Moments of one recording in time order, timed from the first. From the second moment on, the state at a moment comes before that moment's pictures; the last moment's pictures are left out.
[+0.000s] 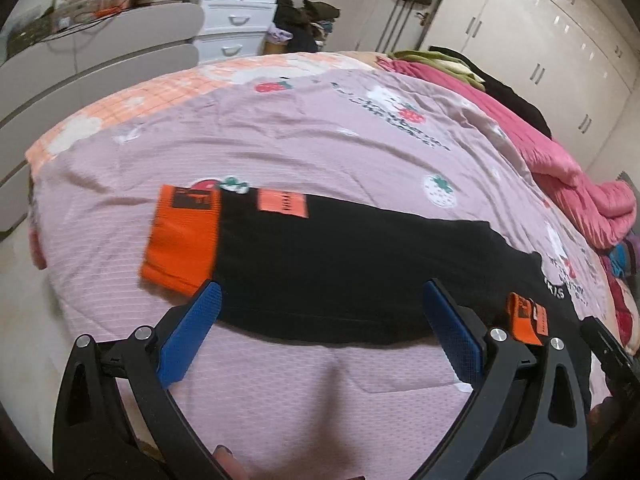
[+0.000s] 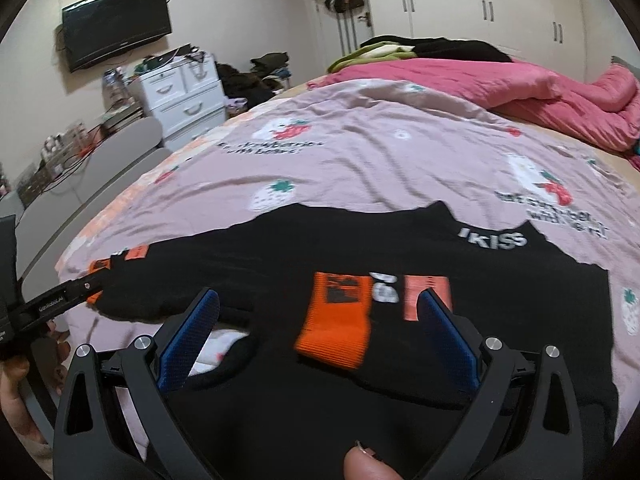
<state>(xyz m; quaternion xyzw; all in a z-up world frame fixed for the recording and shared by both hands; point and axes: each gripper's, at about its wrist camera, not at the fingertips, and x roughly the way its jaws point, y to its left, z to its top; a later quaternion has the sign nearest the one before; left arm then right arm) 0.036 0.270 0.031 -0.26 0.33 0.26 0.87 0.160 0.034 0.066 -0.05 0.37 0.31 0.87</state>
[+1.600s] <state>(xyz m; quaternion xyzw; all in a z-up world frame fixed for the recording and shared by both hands) 0.028 0.292 0.041 -0.34 0.21 0.29 0.87 0.155 -0.050 0.050 0.05 0.41 0.21 0.89</state>
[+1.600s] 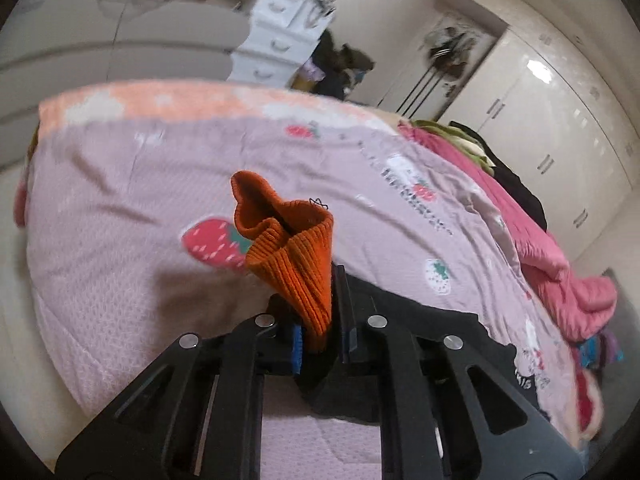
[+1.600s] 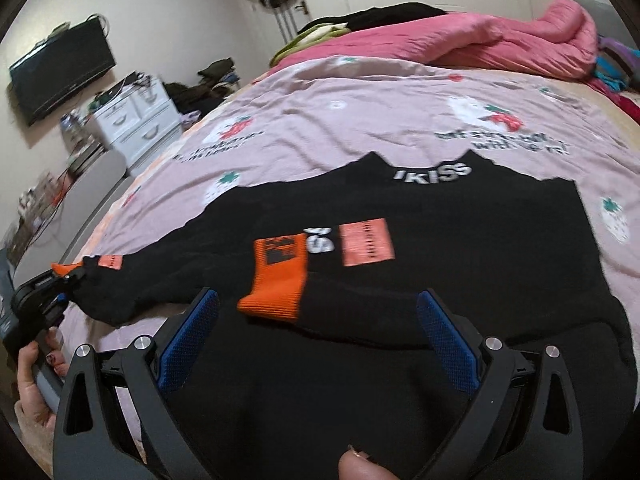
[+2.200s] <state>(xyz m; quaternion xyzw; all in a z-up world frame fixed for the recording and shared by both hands) 0.055 0.232 0.083 -0.27 0.18 0.20 0.93 0.142 -0.115 0.068 0.11 0.39 0.17 0.90</state>
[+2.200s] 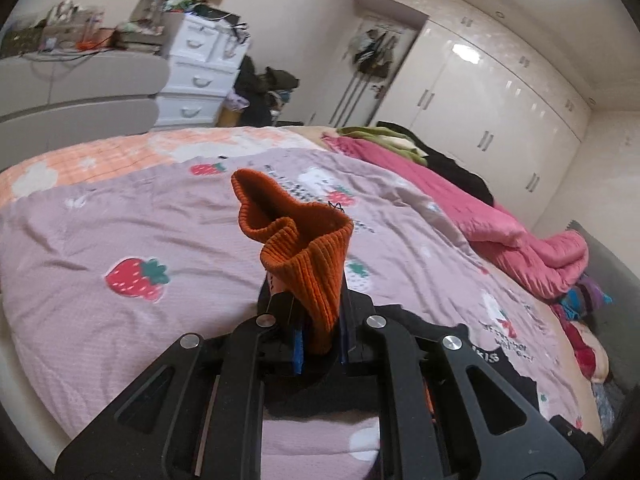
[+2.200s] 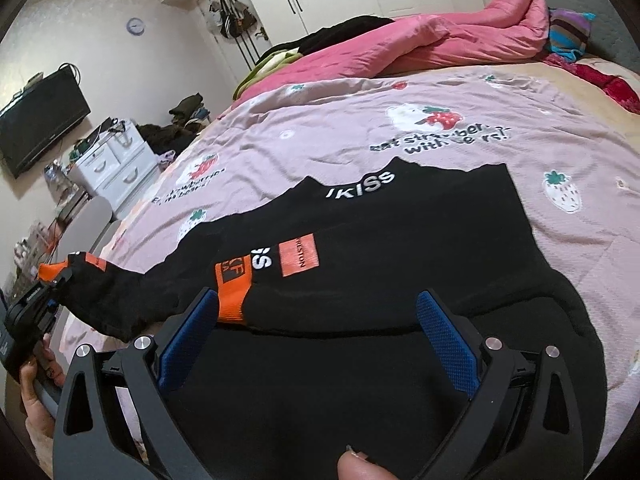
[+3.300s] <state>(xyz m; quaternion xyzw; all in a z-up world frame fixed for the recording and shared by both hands) 0.124 0.141 0.116 -0.25 0.23 0.01 0.94 0.133 -0.172 0.087 0.14 0.37 0.13 0.91</state>
